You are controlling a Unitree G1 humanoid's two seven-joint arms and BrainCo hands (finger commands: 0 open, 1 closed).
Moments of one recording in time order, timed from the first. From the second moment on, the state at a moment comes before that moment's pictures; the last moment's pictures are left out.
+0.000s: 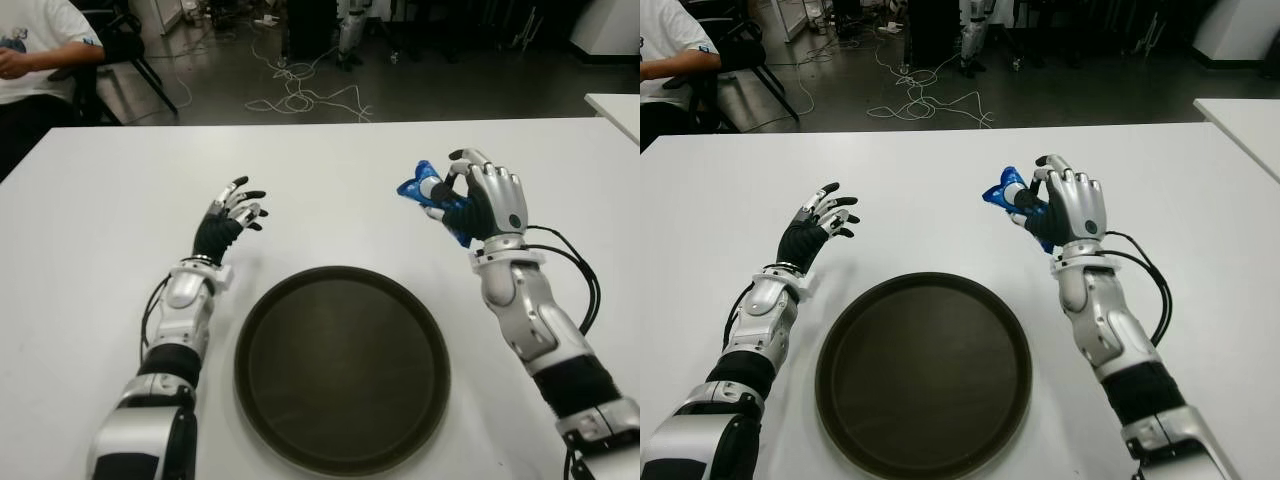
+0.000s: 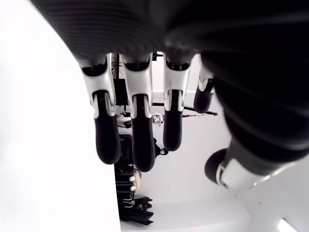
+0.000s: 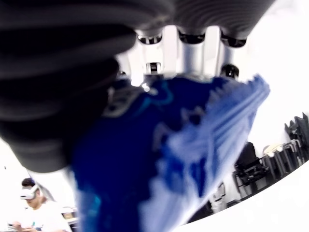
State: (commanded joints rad) left arm -0.54 0.07 0.14 0.96 -0.12 -0.46 -0.27; right arm -0.32 -0.32 0.28 0.17 -0.70 0.01 -0.37
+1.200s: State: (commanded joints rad) left arm -0.55 0.08 0.13 0.95 -0.11 -0.45 -0.25; right arm -0.33 -0.41 0.39 0.25 -0.26 -0.66 0.33
